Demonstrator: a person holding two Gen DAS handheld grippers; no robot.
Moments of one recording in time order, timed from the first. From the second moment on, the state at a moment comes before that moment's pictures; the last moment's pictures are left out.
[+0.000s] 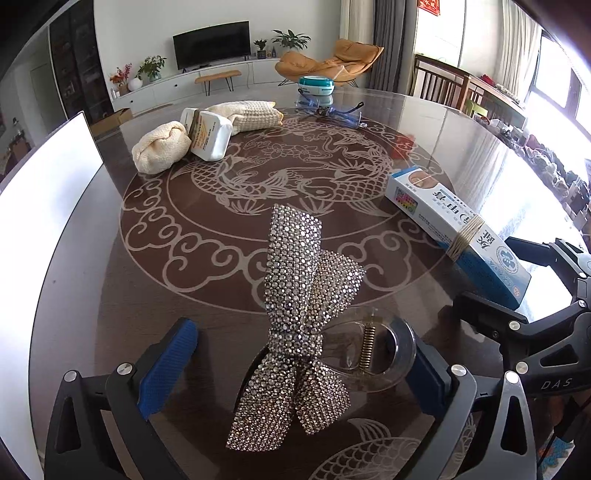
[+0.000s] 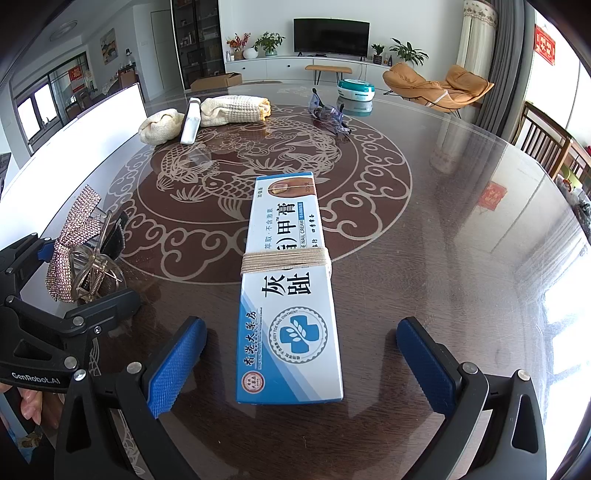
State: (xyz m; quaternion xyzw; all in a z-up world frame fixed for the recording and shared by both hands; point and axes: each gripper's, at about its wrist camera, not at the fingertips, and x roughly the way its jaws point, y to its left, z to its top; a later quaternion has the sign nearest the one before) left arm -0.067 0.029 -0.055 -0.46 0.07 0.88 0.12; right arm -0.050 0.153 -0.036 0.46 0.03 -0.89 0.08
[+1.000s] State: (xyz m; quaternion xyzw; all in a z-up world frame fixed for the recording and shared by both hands) left arm -0.054 0.005 -0.054 -0.46 0.05 0.88 0.10; right arm -0.050 0.152 -0.035 0.46 0.03 -0.89 0.08
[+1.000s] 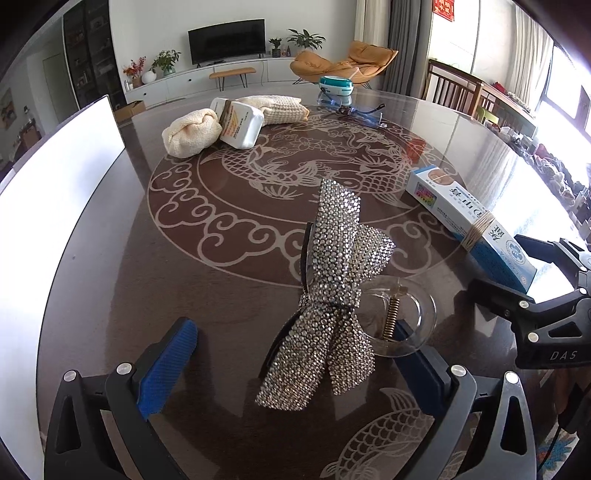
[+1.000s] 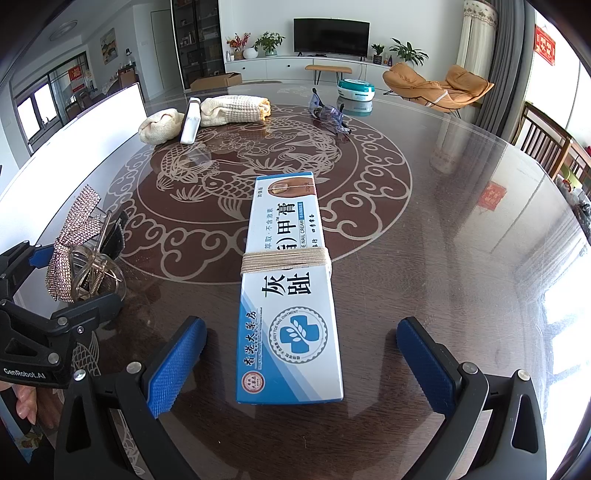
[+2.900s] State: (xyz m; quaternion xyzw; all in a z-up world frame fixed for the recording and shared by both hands) left arm -0.084 0.000 -0.038 -0.50 0.05 0.86 0.12; right arm -0.106 0.131 -0.008 0.56 0.08 -0.82 0.13
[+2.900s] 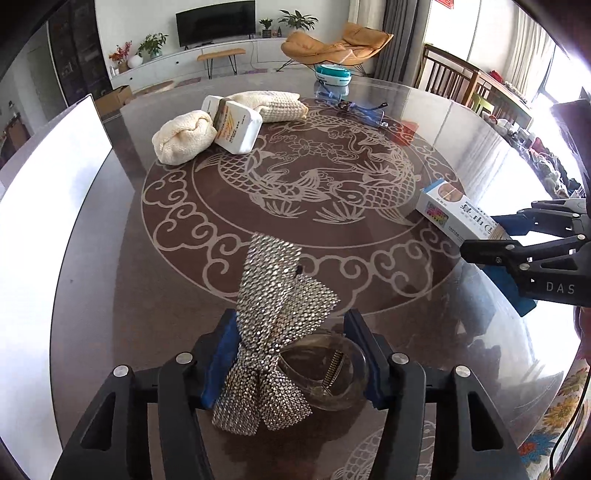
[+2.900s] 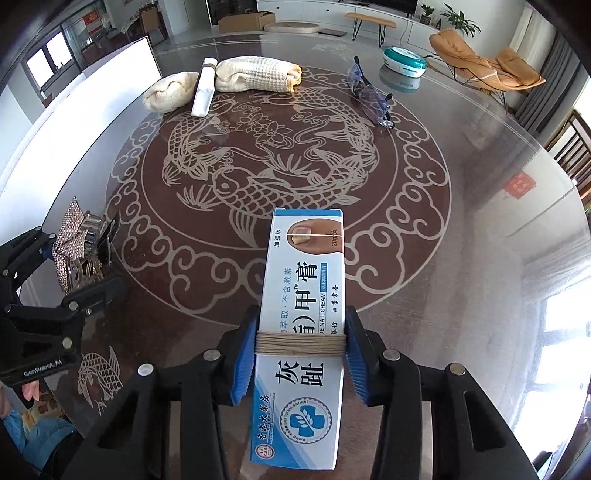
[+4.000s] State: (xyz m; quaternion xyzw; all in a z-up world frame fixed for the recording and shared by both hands) left arm -0.118 -0.359 0.082 -0.45 -0.08 0.89 -0.05; right arm -0.183 -0.258 0.126 0.43 0.04 -0.82 0.38
